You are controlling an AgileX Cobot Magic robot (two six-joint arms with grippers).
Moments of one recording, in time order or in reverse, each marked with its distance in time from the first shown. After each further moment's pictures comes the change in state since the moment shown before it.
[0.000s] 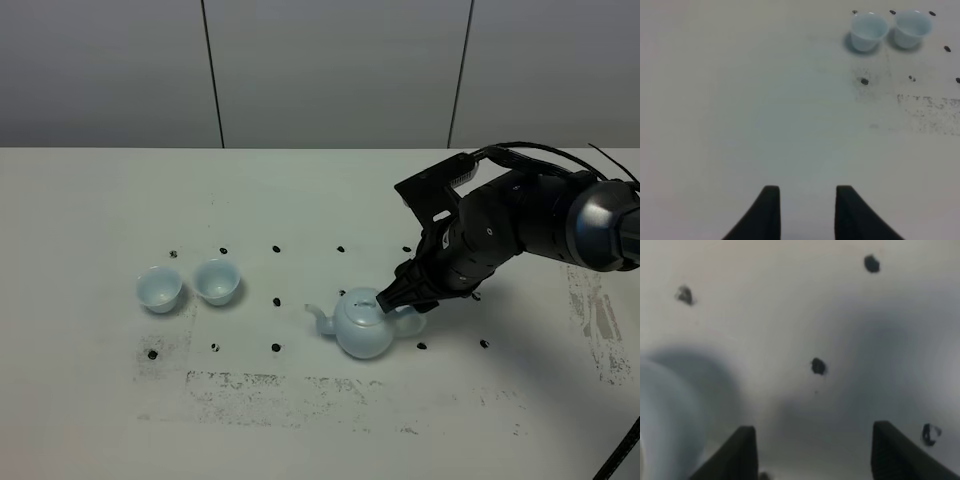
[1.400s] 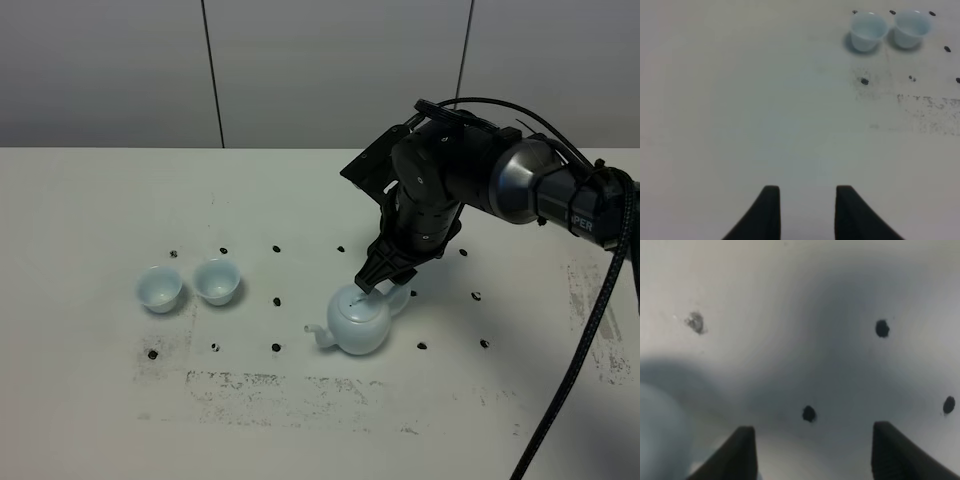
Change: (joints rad) left arm 0.000 0.000 0.000 0.000 -0.001 0.000; right arm 0.059 0.179 -0.389 -0.107 0.344 -0.127
